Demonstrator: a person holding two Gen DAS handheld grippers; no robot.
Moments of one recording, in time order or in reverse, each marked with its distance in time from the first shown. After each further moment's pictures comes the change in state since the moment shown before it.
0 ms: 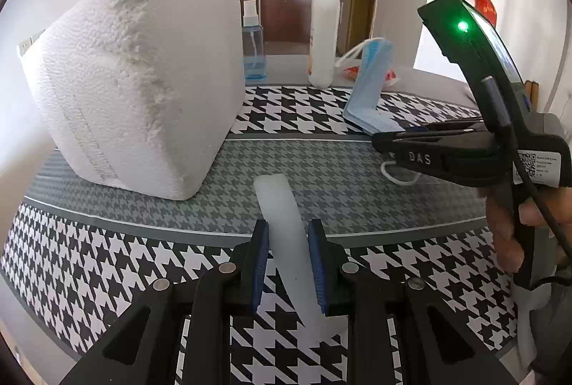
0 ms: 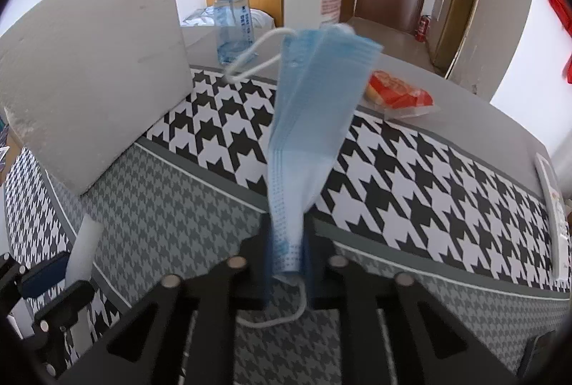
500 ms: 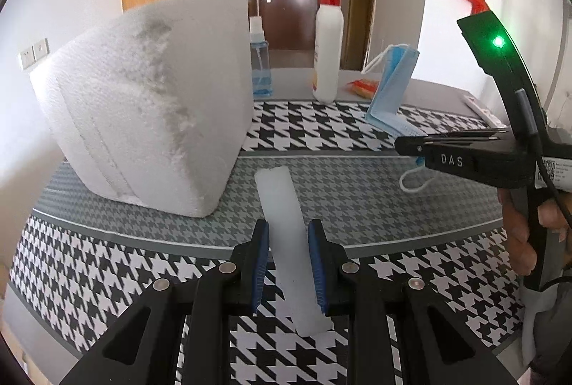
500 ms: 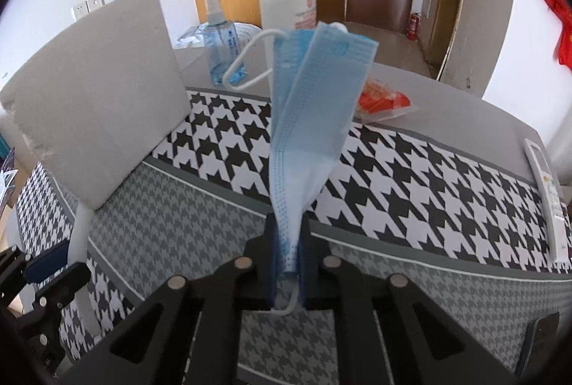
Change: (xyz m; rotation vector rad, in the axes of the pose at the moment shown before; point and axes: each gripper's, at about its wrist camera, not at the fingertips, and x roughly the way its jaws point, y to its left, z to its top) left arm -0.017 0.010 0.010 0.019 -0.035 0.002; right arm -0.034 -0.016 -0.006 0.068 -0.054 0.012
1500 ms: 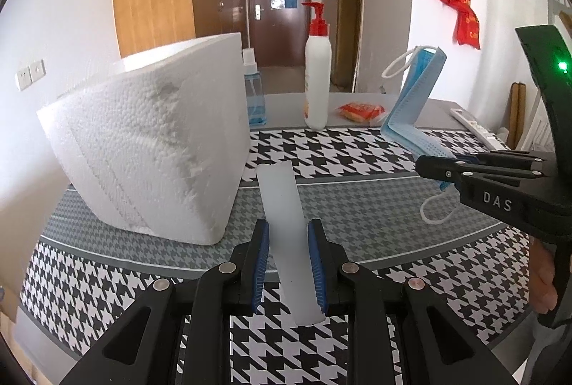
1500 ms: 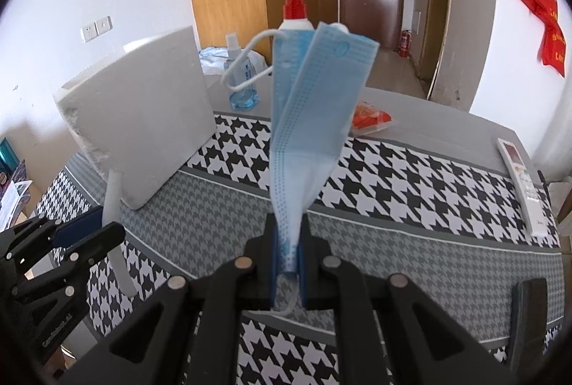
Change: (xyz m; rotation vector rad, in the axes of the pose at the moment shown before) left arm -0.022 0.003 0.017 0.045 -0.066 -0.024; right arm -0.078 0.015 -0.026 0.028 -0.102 -0.016
